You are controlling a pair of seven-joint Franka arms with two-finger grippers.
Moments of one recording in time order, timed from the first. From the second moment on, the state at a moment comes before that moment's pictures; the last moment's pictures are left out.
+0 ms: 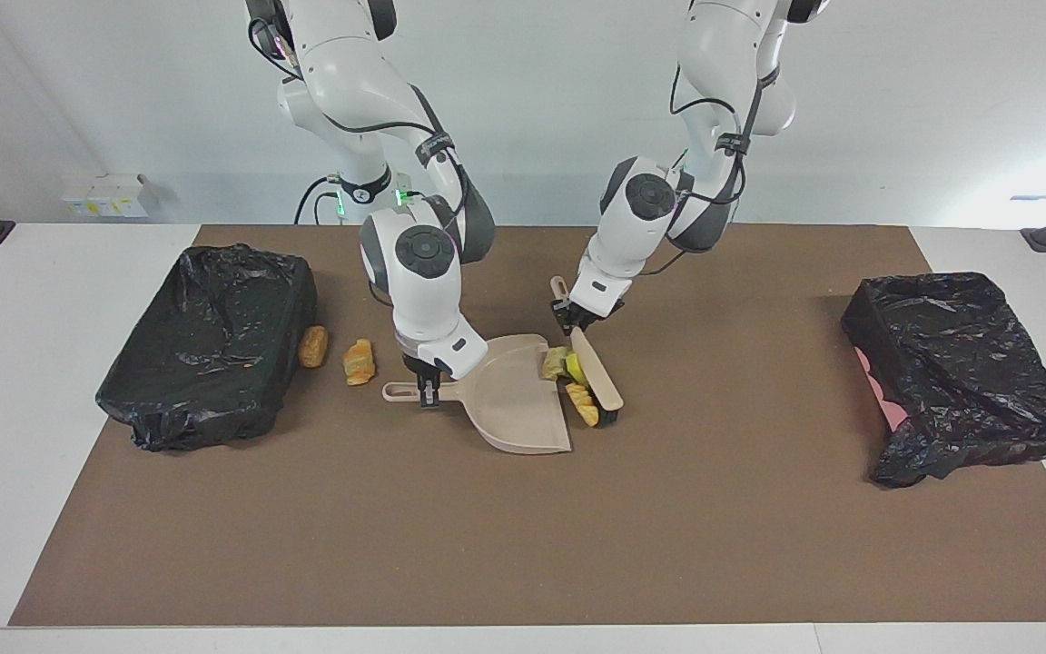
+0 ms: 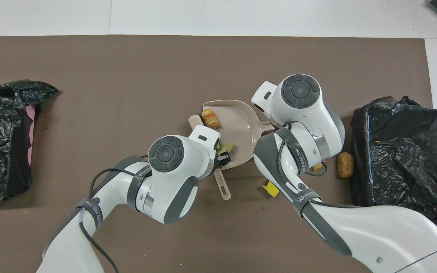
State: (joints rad) left arm -0.54 0.29 -0.19 -1.97 -0.31 2.41 -0.80; right arm 0.31 0.41 0.05 -1.73 -0.16 2.11 -1.24
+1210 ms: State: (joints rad) left arm -0.56 0.13 -0.18 -2.12 -0.40 2.31 -0.81; right arm 0.31 0.41 0.05 -1.74 -0.16 2.11 -1.24
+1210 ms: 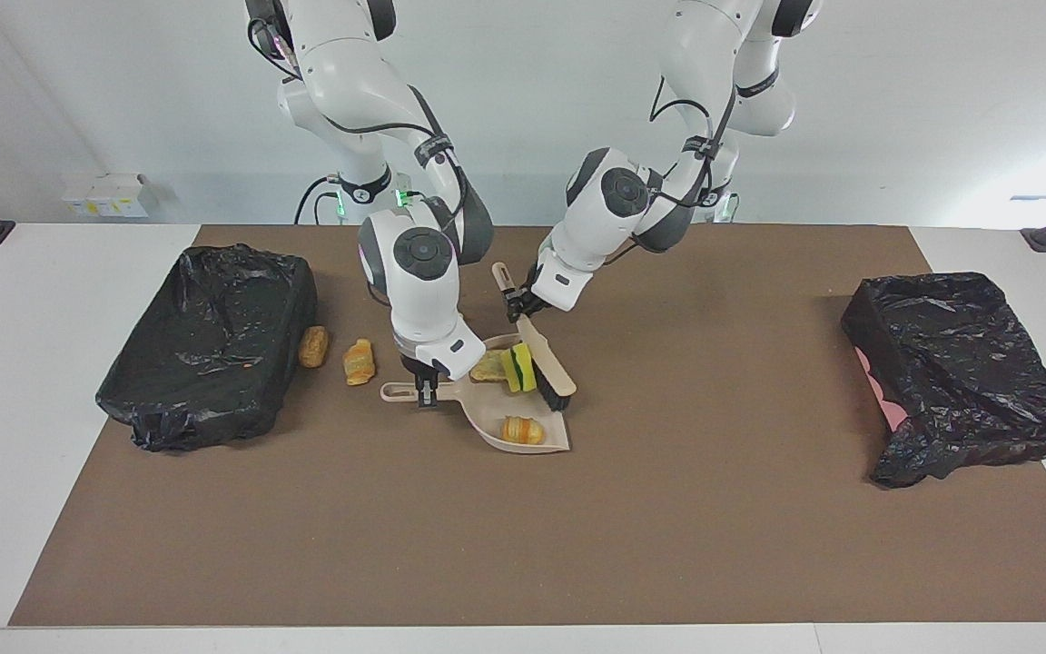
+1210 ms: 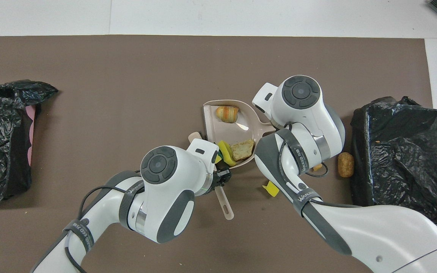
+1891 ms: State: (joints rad) left arm -0.60 0.07 -0.19 -2.17 -0.23 2.32 -0.93; right arm 0.31 0.41 0.05 -1.74 -0.16 2.11 -1.24
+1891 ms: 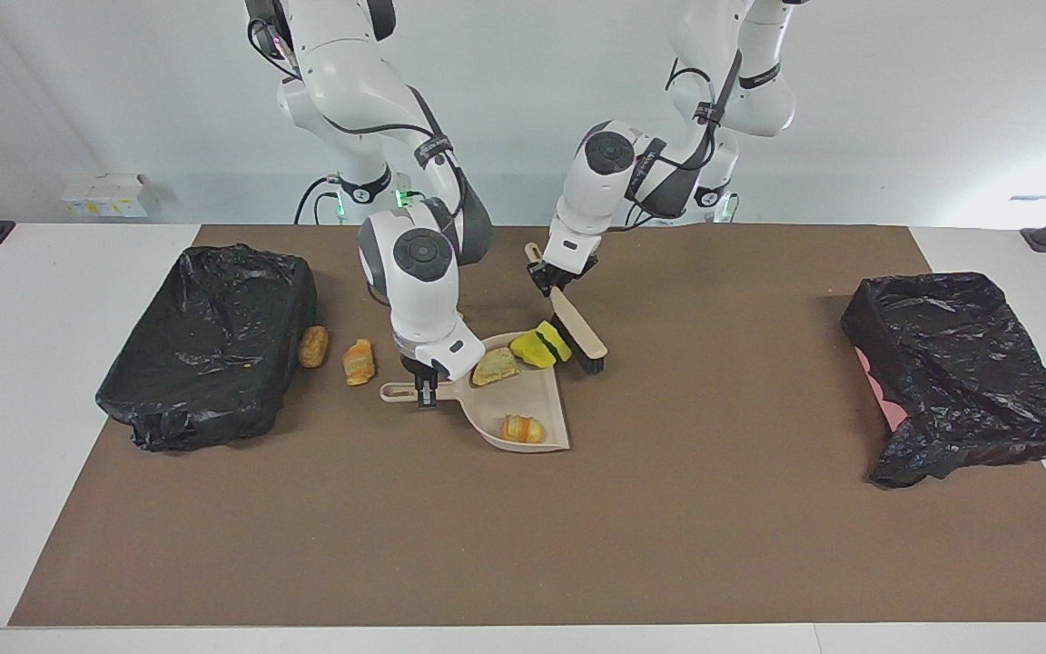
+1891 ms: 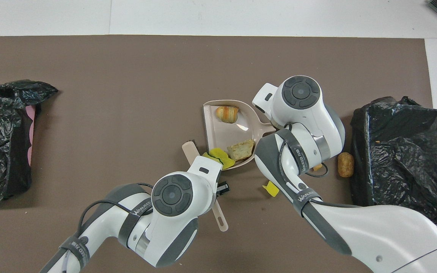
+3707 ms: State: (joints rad) left arm -0.51 0.07 -0.19 -2.03 -0.17 1.94 -0.74; right arm 0.28 0.41 0.05 -1.75 -0.16 2.11 -1.24
